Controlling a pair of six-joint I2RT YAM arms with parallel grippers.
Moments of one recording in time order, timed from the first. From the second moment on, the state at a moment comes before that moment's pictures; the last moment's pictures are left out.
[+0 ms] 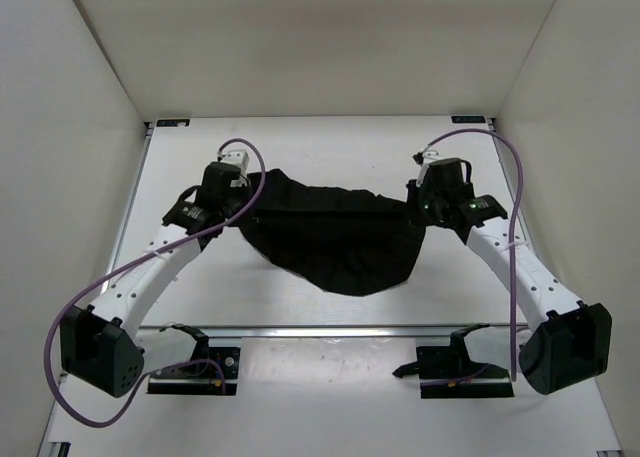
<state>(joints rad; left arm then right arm) -0.41 1.19 1.00 -0.56 -0.11 -0.36 0.32 1.20 1.02 -0.60 -0.07 0.18</state>
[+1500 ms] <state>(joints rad) -0.44 0.86 0.71 -0.63 -0.02 -0.54 0.43 0.89 0.57 -0.56 -0.17 0.41</state>
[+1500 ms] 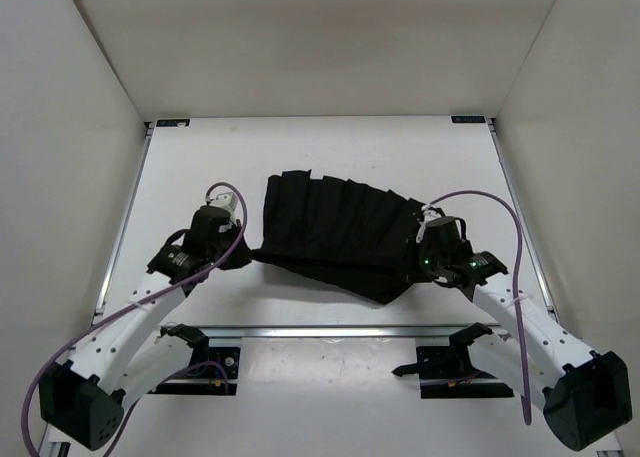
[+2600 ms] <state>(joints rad) -0.43 1.18 1.44 -0.12 -0.20 -0.12 0.26 1.25 1.54 -0.37 -0.03 -0.04</state>
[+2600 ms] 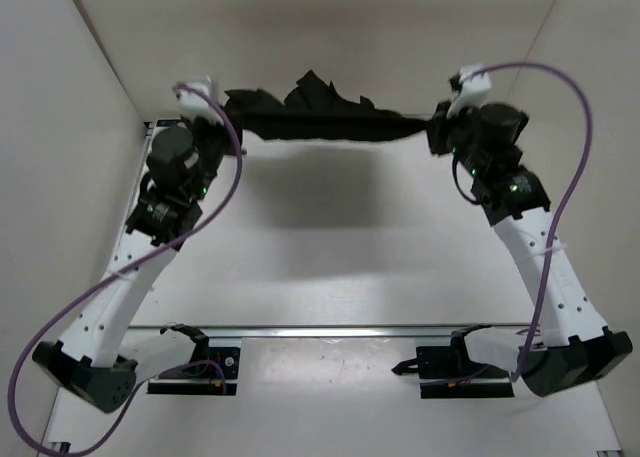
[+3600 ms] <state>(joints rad) -0.48 0.73 0.79 -0.67 -0.01 -0.45 0.28 0.82 0.67 -0.57 -0.24 0.31</state>
